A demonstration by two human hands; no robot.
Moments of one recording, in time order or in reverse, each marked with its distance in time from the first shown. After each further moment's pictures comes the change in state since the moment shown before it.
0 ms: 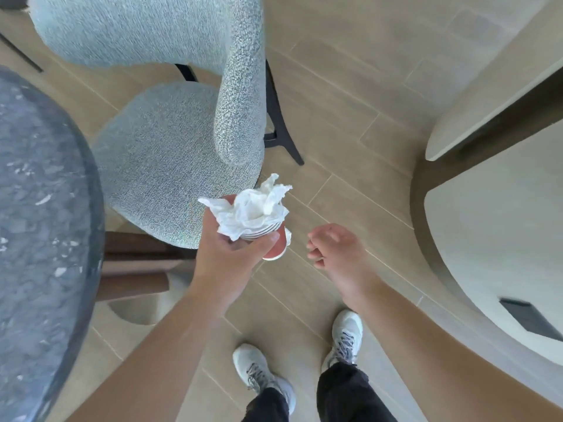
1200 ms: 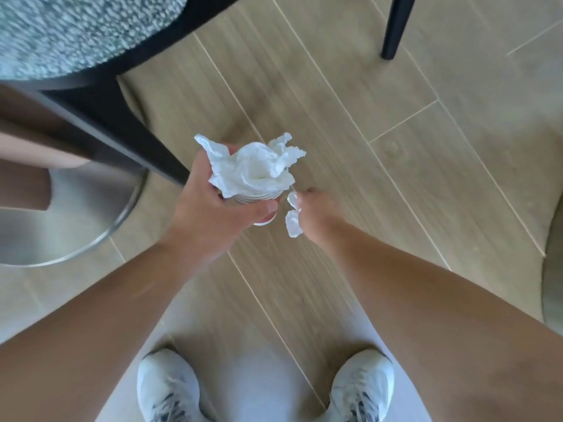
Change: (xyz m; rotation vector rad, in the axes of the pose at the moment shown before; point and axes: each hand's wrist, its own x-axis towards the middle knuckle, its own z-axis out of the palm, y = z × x) left_hand 0.175 -0.440 -0.027 0.012 0.028 -0.111; right_hand 0.406 0.369 0.117 -1.531 -0.411 -0.387
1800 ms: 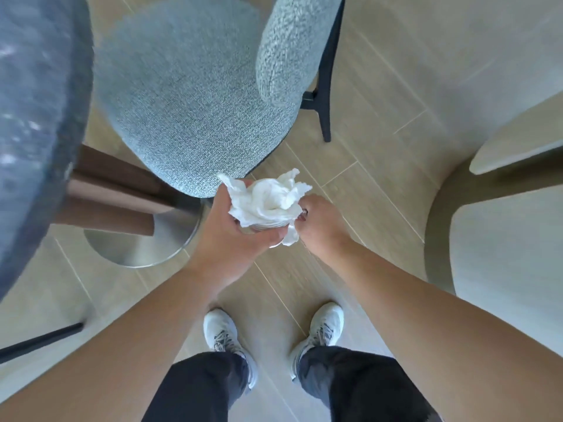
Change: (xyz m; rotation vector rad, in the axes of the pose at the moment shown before) left_hand -0.210 0.323 -0.007 0.040 0.019 0.090; right_hand -0.299 -0.095 -0.298 0.472 0.294 0.041
